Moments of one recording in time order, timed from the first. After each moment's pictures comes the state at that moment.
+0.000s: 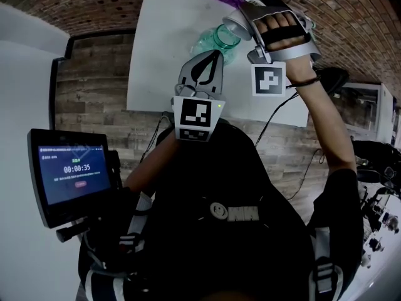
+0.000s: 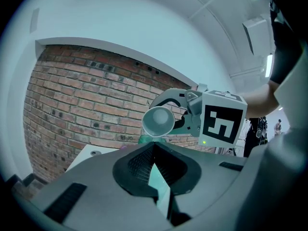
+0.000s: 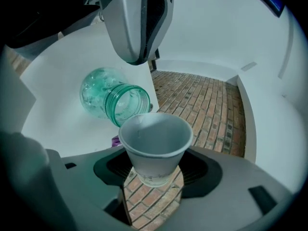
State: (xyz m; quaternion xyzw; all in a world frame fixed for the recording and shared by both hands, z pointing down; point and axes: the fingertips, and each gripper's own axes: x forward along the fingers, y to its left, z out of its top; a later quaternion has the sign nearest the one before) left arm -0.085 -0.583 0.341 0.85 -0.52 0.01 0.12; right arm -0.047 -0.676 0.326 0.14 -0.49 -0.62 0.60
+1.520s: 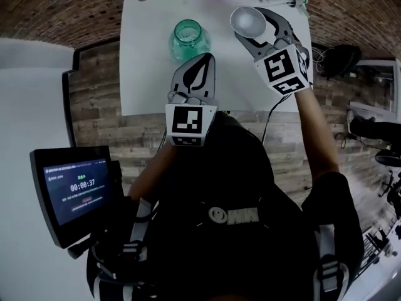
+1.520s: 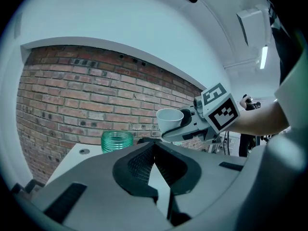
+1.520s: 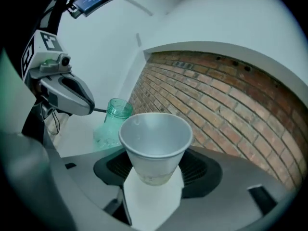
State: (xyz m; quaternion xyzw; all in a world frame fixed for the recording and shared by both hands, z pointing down) left arm -0.022 -0.562 0.342 0.86 -0.50 0.05 0.10; right arm 0.052 -0.651 0.339 0.35 -0.85 -0.16 0.37
